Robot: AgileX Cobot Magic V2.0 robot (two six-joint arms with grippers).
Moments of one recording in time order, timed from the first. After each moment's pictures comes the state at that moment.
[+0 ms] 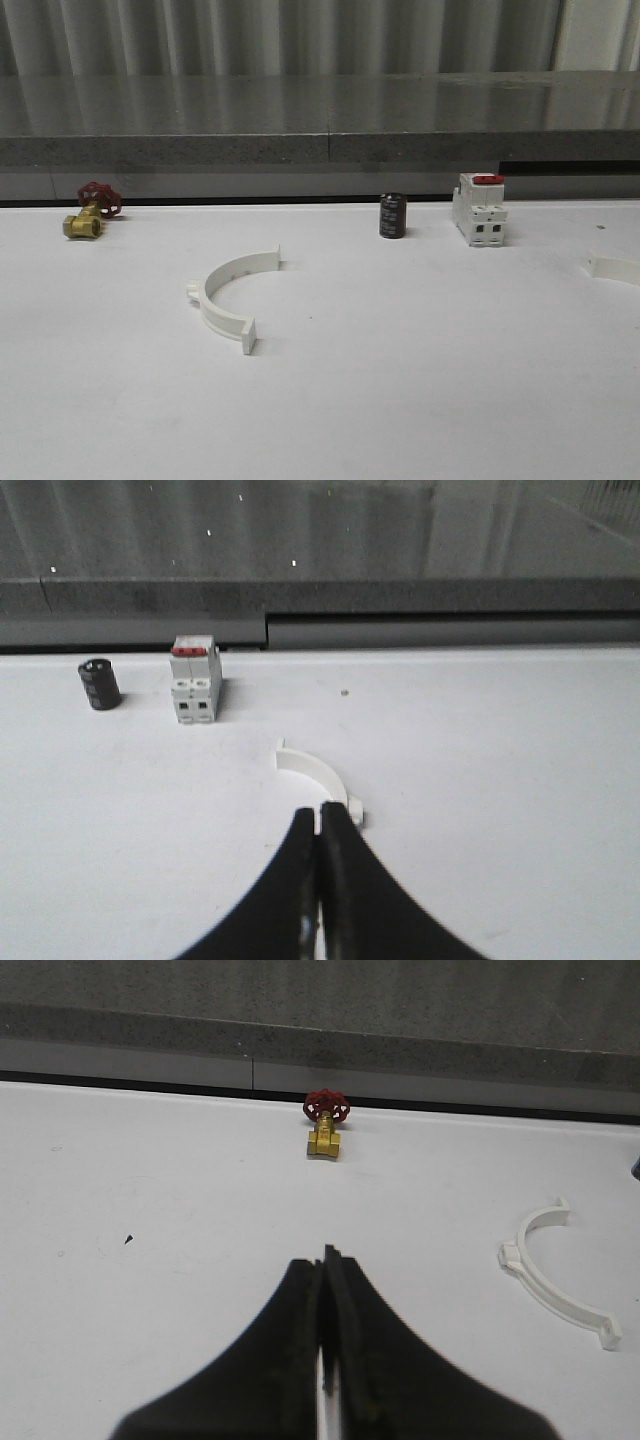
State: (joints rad) left arm -0.09 0.26 -0.39 0.07 0.56 -0.15; right arm -0.02 0.19 -0.24 -0.05 0.37 0.09
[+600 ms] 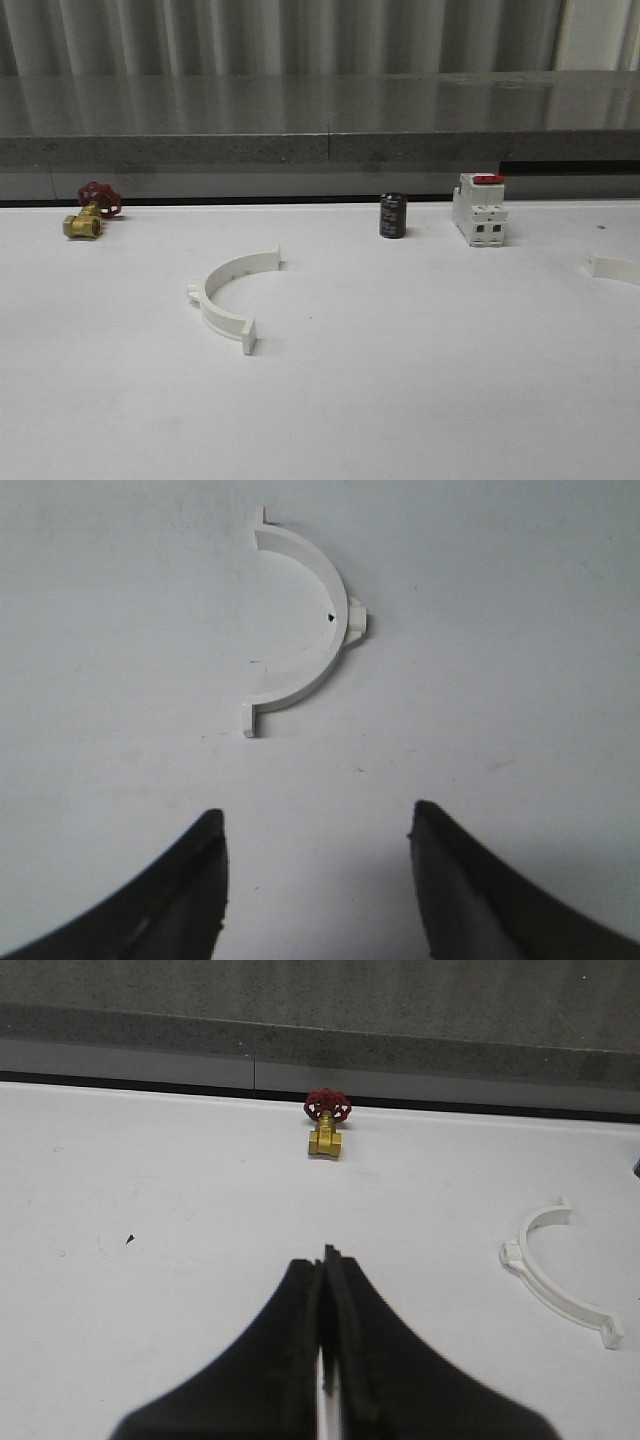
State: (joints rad) left arm -0.09 0.26 -0.39 0.07 0.56 -0.15; right arm -0.02 0.87 -0.66 -0.05 0.73 0.09
